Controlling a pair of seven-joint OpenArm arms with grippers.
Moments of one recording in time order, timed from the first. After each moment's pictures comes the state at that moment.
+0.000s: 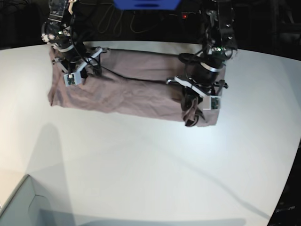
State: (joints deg) left arm 14.9 7.7 -7.6 88.8 -7.0 -21.9 14.1; right arm -20.6 -6.4 22.5 87.8 -4.5 33.5 -21.4
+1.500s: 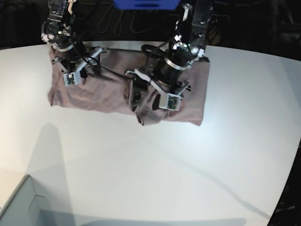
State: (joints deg) left arm 16.2 7.9 9.5 91.4 -7.2 -14.7 14.2; right arm -20.6 -6.3 22.5 87.8 -4.5 33.5 -21.5
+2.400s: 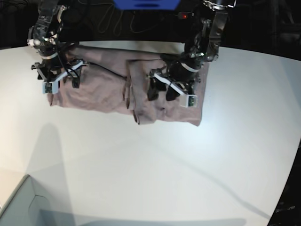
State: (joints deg) left arm 10.4 1.1 9.2 75.8 -24.0 -14.1 13.8; right arm -17.9 -4.9 28.8 89.7 -5.0 28.0 -21.4
